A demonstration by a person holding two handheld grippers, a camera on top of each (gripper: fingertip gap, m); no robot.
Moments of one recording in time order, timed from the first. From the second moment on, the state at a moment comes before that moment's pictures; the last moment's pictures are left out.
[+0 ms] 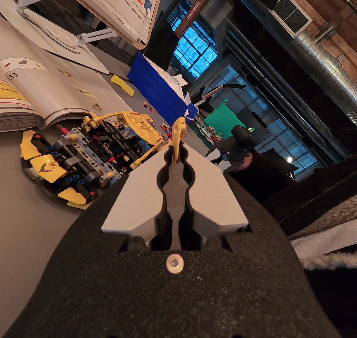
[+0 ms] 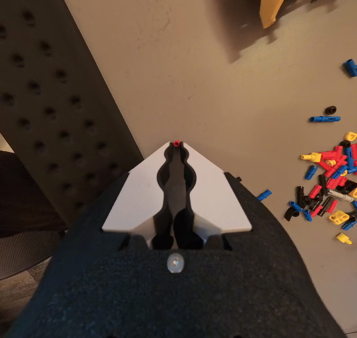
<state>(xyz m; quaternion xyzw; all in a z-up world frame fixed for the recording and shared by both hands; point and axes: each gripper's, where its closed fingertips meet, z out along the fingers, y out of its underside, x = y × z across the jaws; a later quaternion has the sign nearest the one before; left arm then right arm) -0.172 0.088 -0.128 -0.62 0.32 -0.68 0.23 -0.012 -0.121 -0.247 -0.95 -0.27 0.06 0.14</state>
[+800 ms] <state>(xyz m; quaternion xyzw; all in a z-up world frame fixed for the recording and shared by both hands) -0.170 0.082 -0.125 -0.61 0.32 -0.69 0.22 -0.029 -0.095 -0.223 -0.93 -0.28 0.09 0.22</state>
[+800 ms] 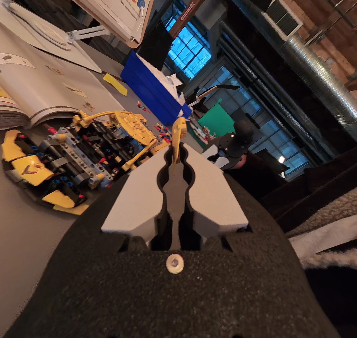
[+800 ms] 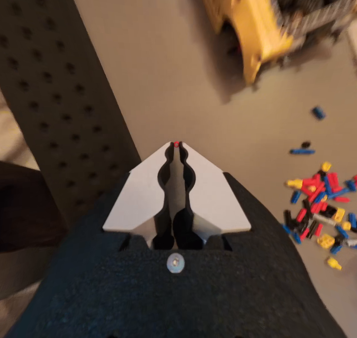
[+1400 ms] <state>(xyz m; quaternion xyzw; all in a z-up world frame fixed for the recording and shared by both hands) -0.161 0.074 -0.053 -0.44 0.03 -0.89 0.09 -0.168 0.055 -0.062 -0.70 -0.10 0.17 0.68</state>
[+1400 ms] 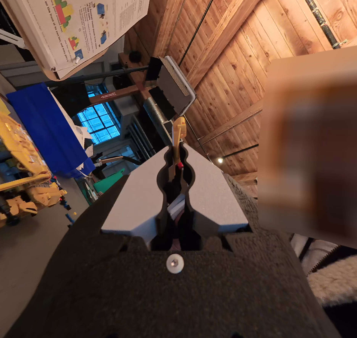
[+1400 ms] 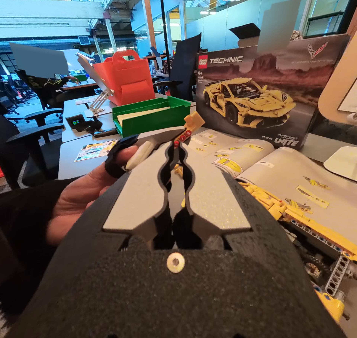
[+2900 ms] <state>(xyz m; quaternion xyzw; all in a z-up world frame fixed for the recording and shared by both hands) -0.140 0.075 -0.071 -0.49 0.02 -0.86 0.11 -0.154 0.065 -0.085 -0.73 -0.14 0.06 0.66</state>
